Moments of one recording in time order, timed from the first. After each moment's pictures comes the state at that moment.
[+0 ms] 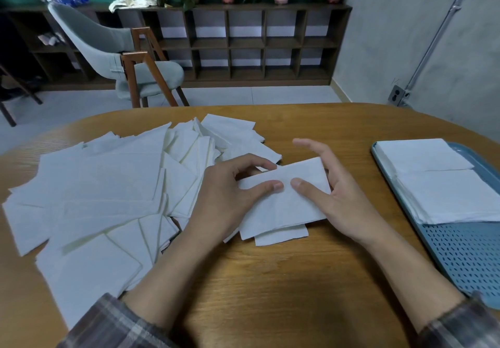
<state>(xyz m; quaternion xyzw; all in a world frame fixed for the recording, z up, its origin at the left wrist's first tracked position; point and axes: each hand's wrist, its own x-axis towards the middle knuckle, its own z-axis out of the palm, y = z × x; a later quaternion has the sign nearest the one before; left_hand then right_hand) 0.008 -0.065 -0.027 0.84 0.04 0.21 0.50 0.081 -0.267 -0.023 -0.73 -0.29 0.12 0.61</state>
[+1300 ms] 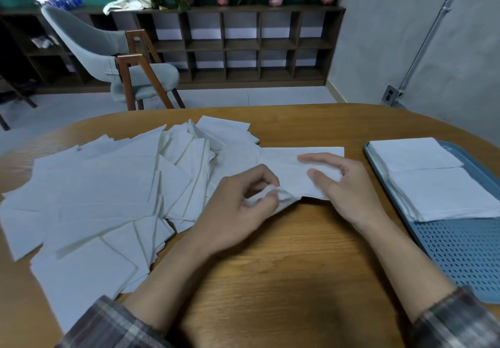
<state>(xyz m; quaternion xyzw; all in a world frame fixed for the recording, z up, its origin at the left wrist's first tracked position) 0.001 -0.079 -0.024 0.85 -0.07 0.12 0.51 0.109 -0.281 -0.036 -0.80 -0.21 0.00 0.56</state>
